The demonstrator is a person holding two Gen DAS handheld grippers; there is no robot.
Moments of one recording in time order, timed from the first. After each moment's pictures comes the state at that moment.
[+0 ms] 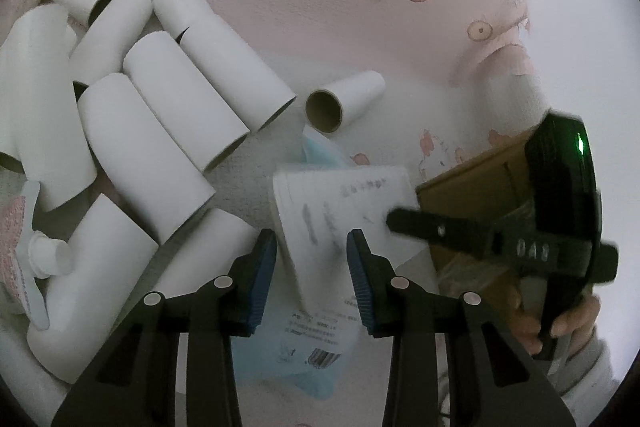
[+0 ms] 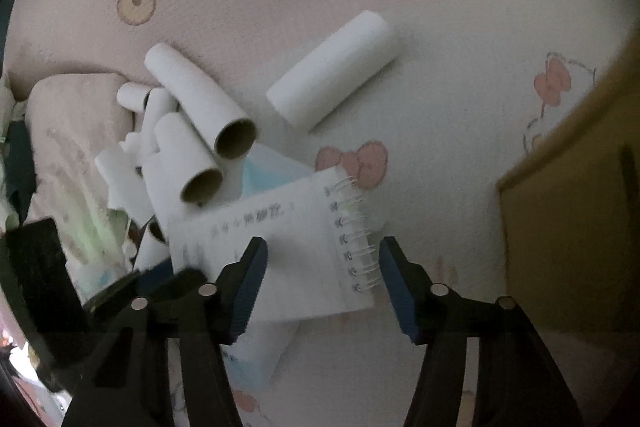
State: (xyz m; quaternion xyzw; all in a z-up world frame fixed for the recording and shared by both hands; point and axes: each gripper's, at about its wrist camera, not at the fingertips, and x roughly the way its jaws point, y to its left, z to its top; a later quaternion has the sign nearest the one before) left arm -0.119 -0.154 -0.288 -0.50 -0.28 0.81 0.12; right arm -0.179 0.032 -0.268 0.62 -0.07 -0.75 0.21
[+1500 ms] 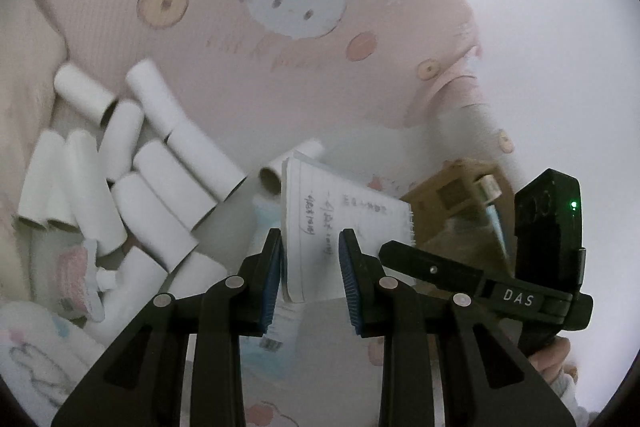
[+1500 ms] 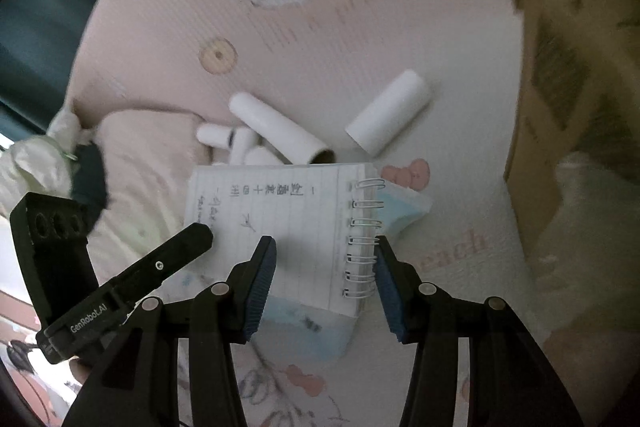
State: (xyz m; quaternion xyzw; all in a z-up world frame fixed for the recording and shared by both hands) left arm -0.093 -0.149 -0.175 -0.43 -0.24 0.86 0.13; right arm -0.124 0.047 -0.190 0.53 -0.16 -0.79 0.25
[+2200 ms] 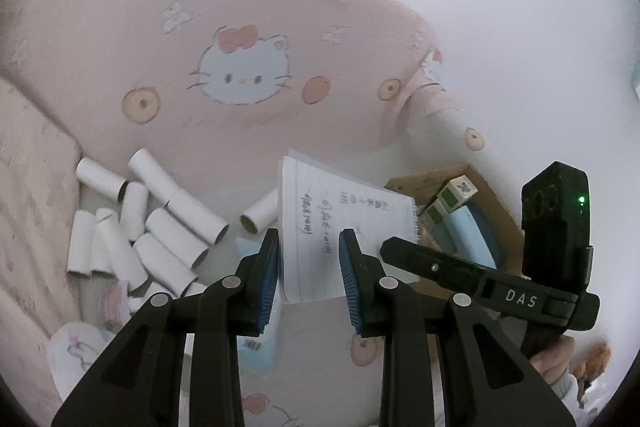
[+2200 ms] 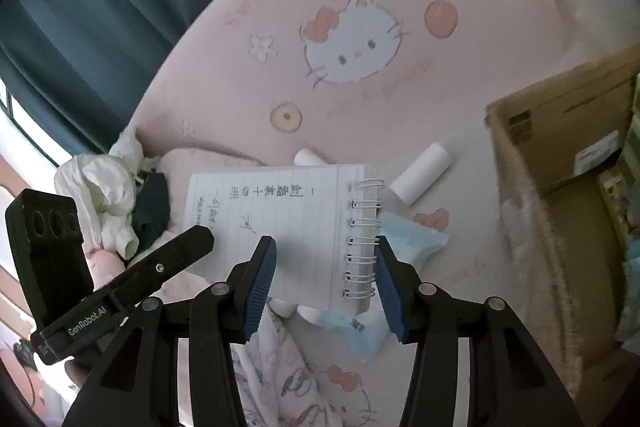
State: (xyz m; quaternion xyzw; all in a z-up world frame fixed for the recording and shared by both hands) left arm -0.062 -0.092 -0.077 -0.38 -0.14 0.91 0.12; right arm -0.076 0.082 -0.103 0.44 -0.20 -0.83 0.29
